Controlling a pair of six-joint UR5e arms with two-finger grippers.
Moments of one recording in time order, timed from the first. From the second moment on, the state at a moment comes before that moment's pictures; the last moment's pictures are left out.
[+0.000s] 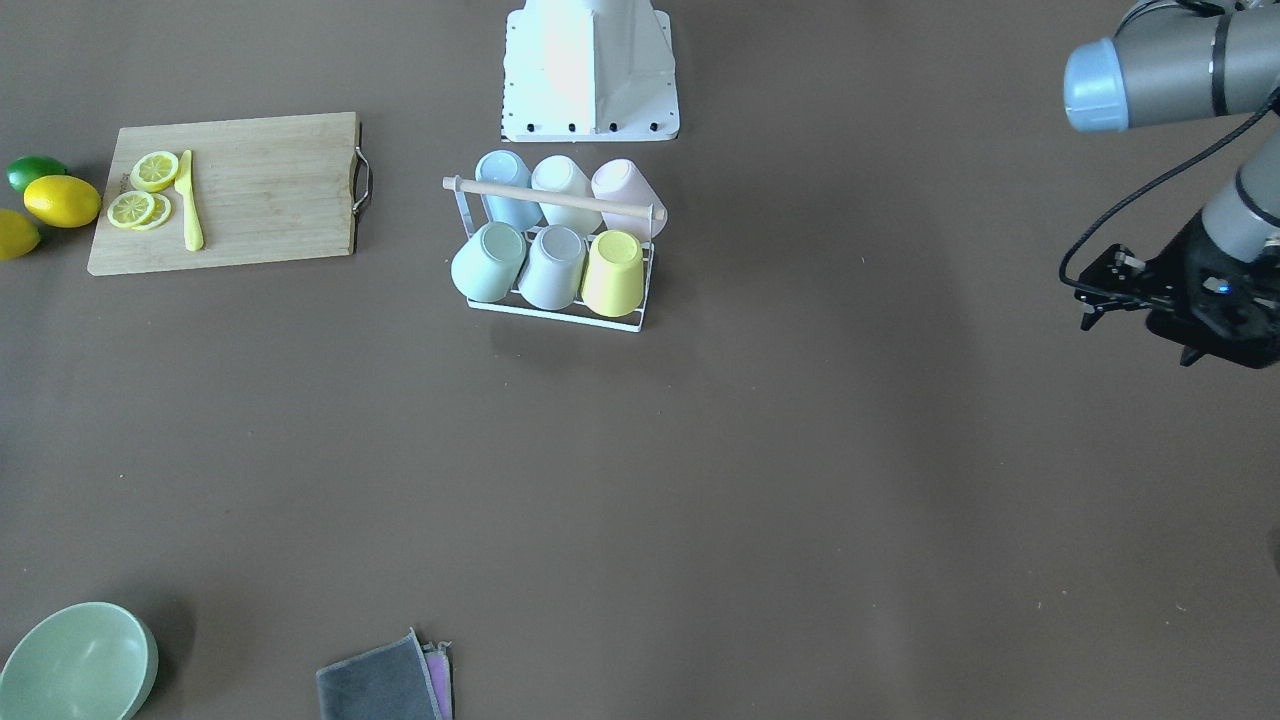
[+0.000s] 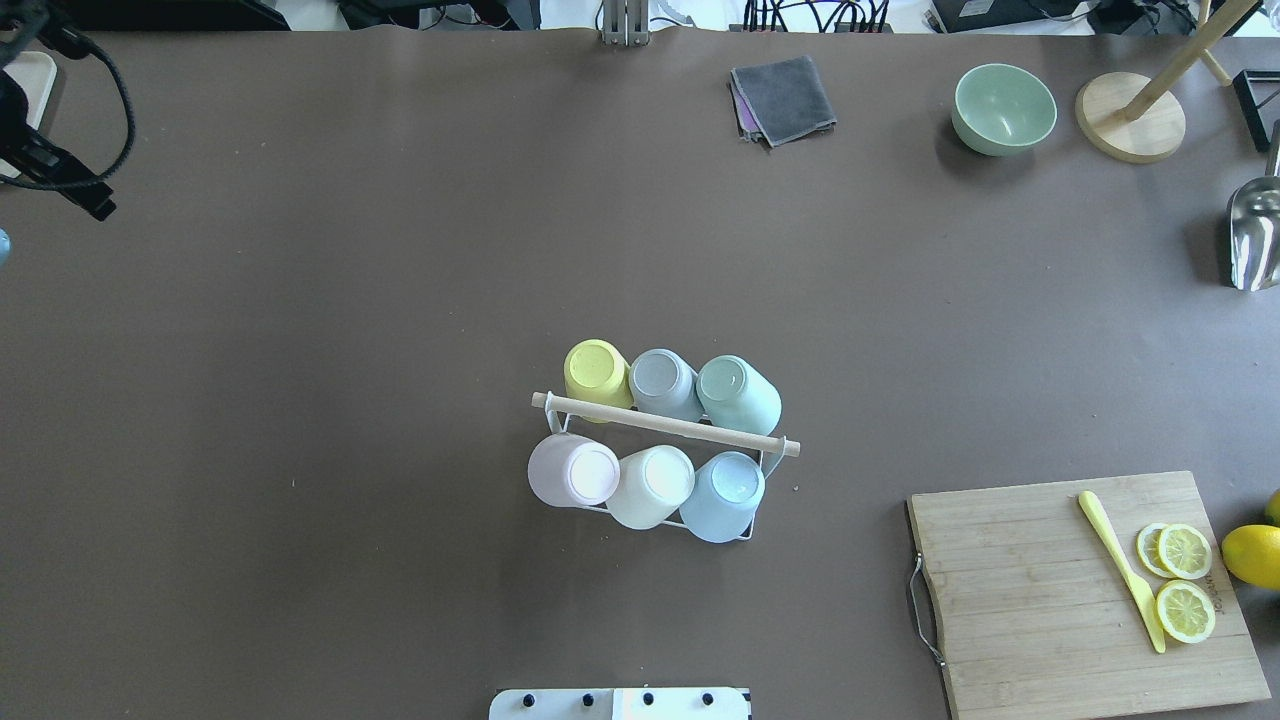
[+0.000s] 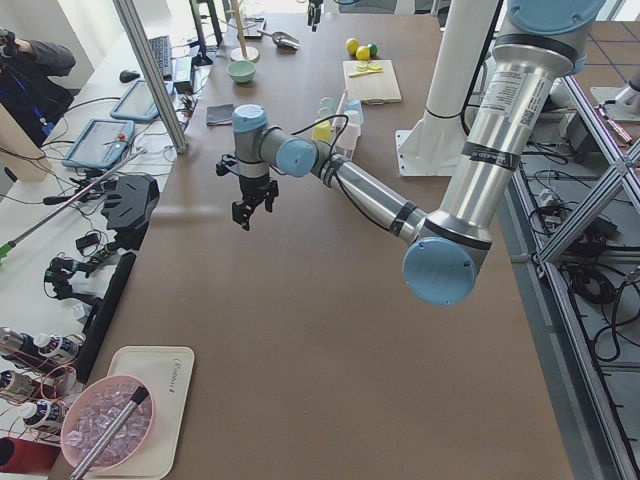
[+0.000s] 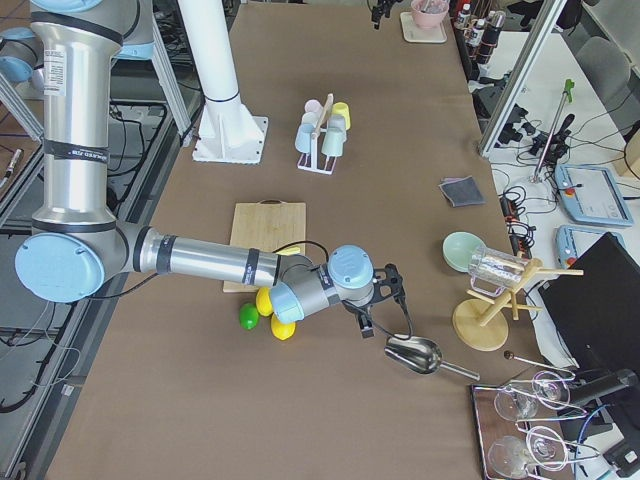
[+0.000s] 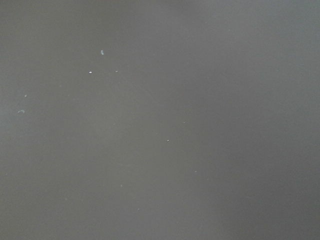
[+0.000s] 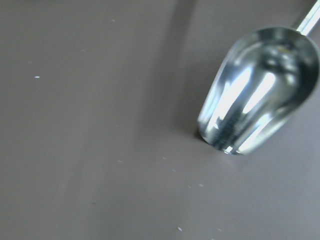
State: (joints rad) left arm -1.22 -1.89 -1.80 -1.34 -2.19 -0.01; right arm 1.46 -1.65 1.50 -1.11 2.37 0.07
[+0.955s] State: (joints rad) left arm -1.49 -1.80 -1.81 -1.11 -2.31 0.01; right arm 1.65 -1.66 1.56 -1.66 2.28 -0.12
